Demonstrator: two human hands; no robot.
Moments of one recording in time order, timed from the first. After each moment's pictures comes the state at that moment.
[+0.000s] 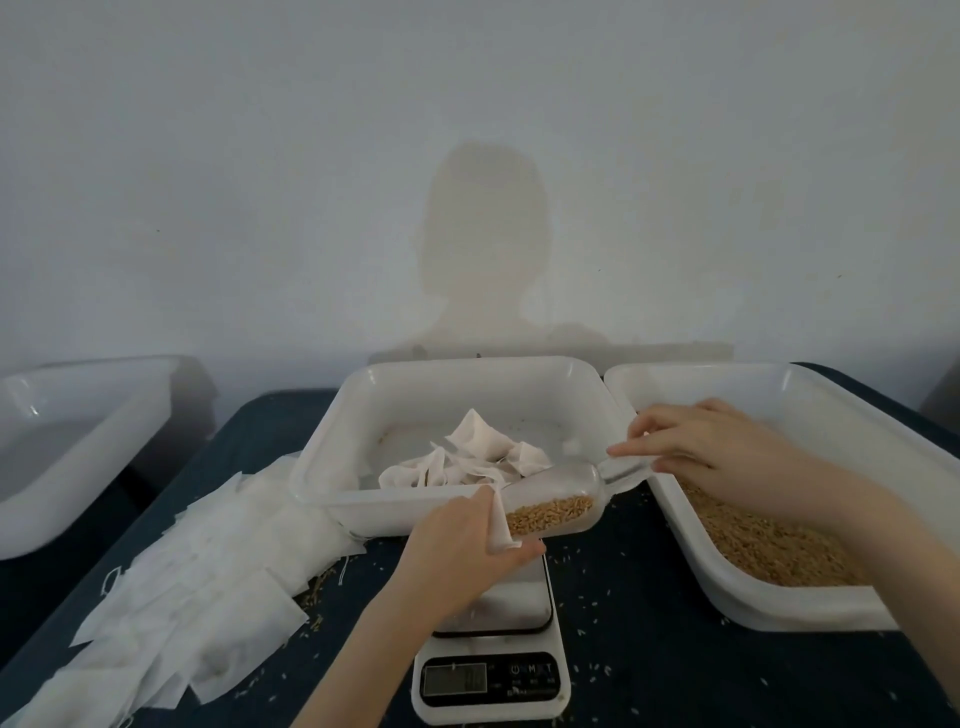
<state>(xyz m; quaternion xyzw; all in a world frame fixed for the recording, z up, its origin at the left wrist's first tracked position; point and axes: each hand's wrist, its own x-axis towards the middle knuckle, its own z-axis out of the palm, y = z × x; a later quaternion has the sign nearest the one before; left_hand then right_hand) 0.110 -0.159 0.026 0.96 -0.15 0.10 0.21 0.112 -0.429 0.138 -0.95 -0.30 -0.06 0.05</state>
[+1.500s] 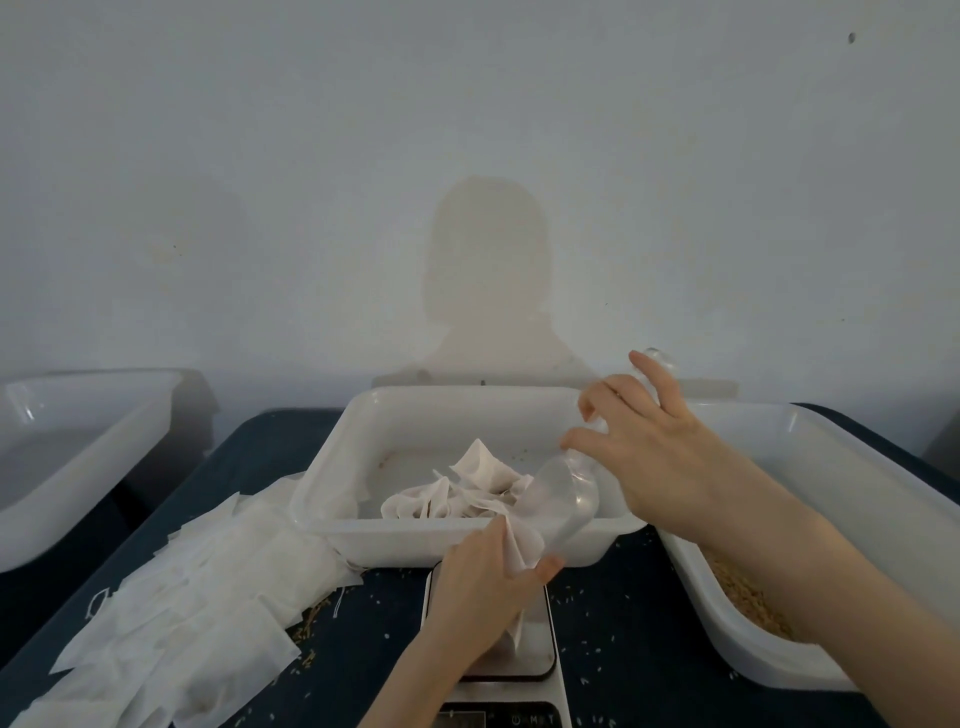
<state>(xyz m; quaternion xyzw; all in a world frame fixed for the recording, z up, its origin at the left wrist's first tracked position) 0.119 -0.184 0.014 0.93 -0.07 0.07 0.36 0.113 -0.363 0.159 -0.84 -0.31 -0.41 -0.17</state>
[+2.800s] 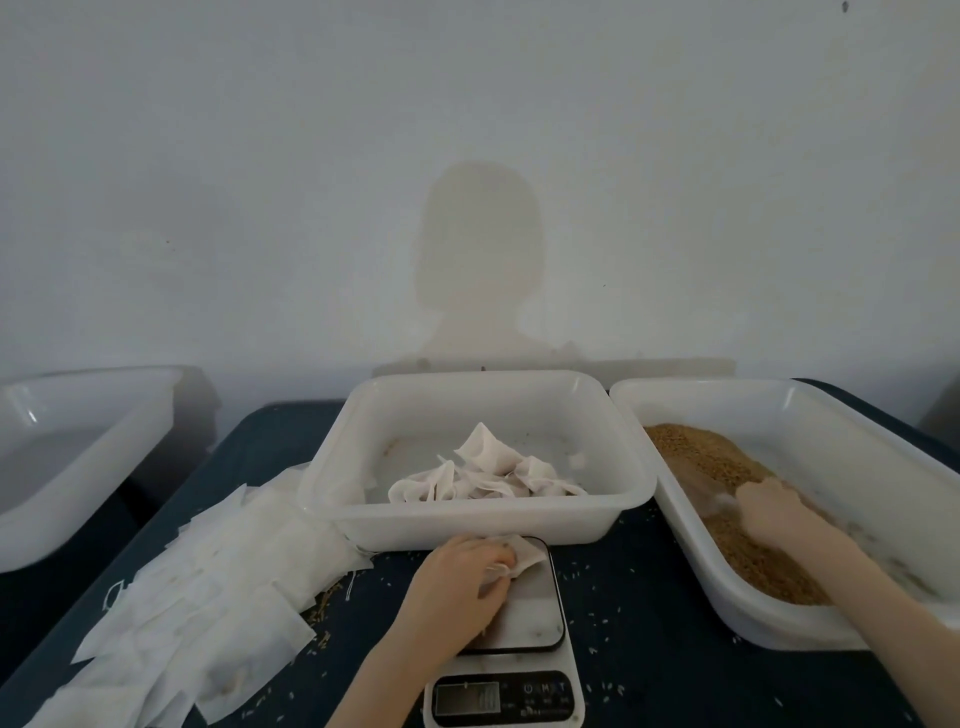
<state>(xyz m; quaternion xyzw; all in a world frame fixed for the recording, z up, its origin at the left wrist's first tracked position) 0.111 -0.143 -0.012 0.95 -0.20 0.10 0.24 0.183 -0.497 0.034 -0.98 0.16 0.09 0.04</state>
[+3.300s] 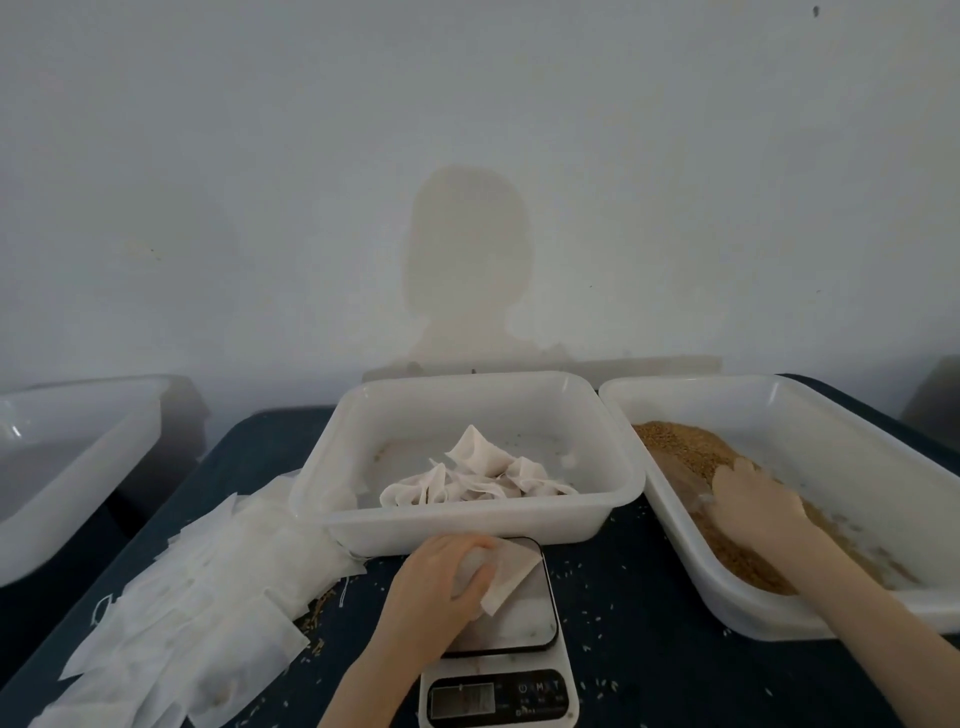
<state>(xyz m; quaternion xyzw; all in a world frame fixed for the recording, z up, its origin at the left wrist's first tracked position) 0.099 -0.131 -0.008 0.93 -0.17 0.12 0.31 0.159 -0.469 0.052 -0.99 0.10 0.01 -0.06</state>
